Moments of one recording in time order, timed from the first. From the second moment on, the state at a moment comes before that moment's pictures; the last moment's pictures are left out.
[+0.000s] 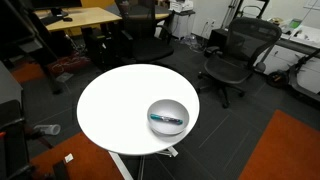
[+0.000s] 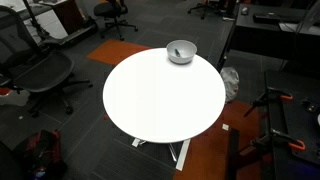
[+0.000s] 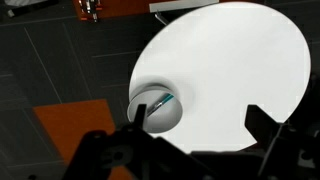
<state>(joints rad) -0.14 -0.60 -0.30 -2.51 -0.09 2.14 -0.25</state>
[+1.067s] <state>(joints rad) -0.15 -0.52 -0.23 -2.49 -0.09 2.20 -0.11</state>
